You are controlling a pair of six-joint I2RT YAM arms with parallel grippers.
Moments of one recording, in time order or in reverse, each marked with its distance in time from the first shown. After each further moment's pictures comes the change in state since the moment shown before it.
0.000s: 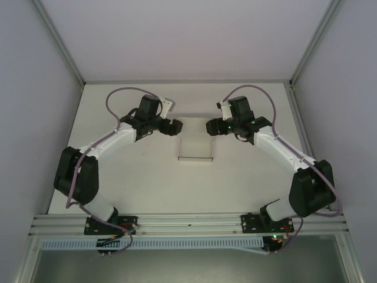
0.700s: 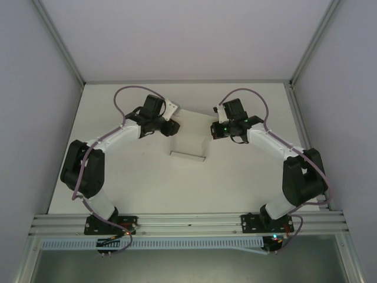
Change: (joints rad) left arm -0.003 0.081 0.053 -0.047 0.018 0.135; right arm 0.015 0.105 0.002 0.008 -0.021 0.069
